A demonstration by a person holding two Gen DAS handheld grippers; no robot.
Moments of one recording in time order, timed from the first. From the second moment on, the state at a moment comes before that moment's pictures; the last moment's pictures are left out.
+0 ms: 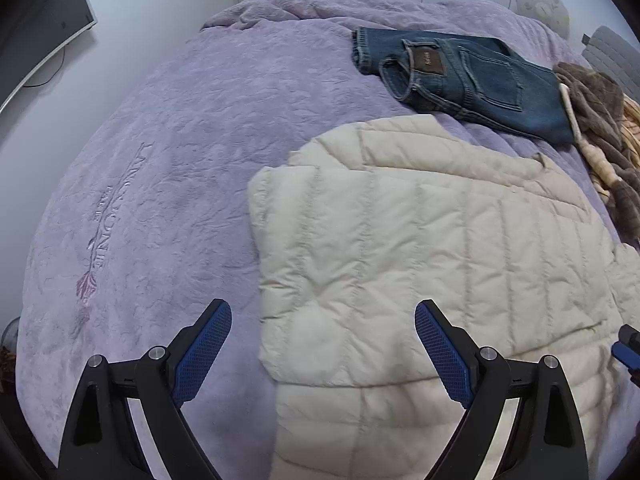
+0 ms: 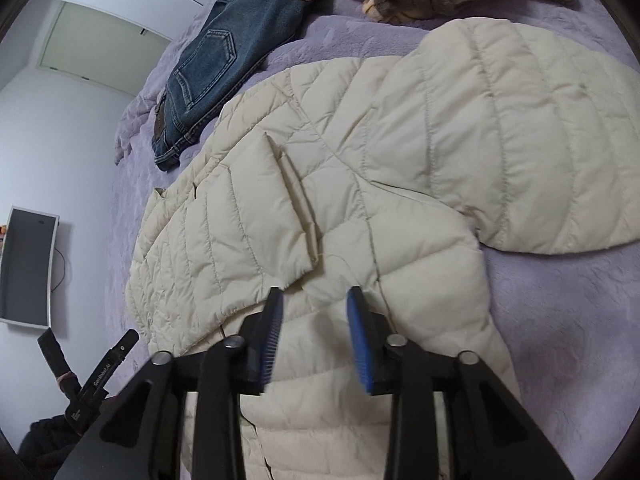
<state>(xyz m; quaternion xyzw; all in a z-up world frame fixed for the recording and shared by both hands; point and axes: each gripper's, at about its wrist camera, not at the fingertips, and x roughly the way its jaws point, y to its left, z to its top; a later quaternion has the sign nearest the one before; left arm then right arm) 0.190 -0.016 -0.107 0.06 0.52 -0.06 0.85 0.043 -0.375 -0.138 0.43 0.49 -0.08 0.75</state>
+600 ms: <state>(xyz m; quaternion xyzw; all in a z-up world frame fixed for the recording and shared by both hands) 0.088 -0.174 -0.095 0.10 0.57 -0.21 0.79 -0.076 -0.454 -0.132 0.52 0.43 -0.14 0.72</state>
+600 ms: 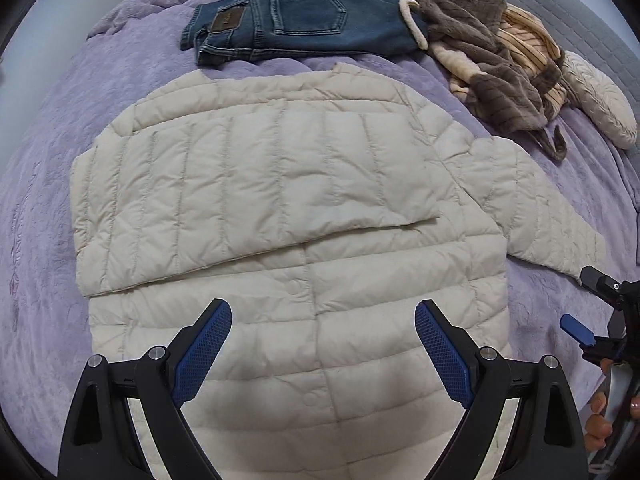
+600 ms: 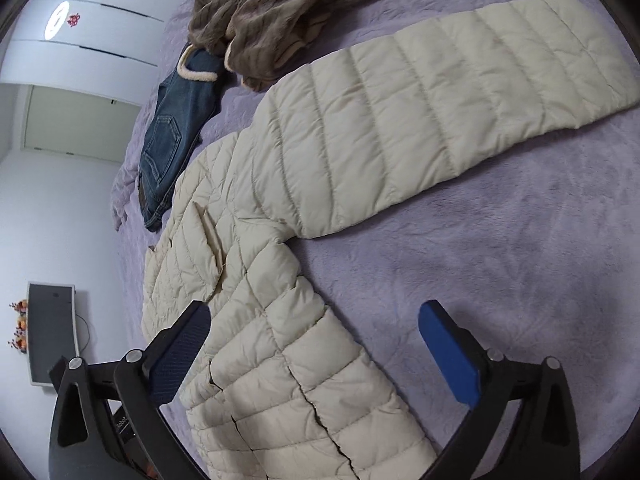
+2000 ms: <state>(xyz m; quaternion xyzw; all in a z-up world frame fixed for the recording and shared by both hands) 0.073 -0.240 -0.129 0.17 0.59 -0.19 0.76 -0.141 -0.617 -0.215 0.78 0.15 -0.17 0.58</state>
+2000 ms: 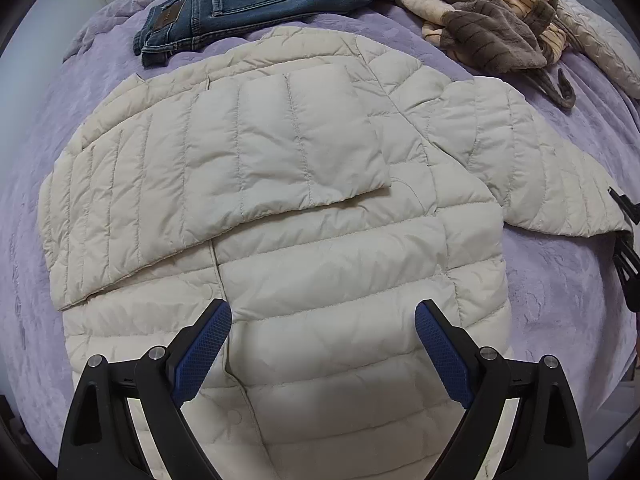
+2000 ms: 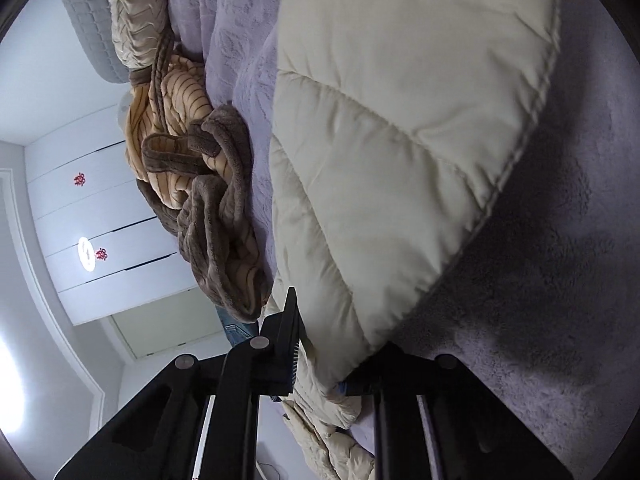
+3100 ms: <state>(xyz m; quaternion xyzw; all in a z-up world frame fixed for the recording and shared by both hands) 0.128 -0.092 -0.113 0.07 0.56 -0.11 0.82 0.122 -0.349 -0.074 0.31 0.42 0.06 0.85</state>
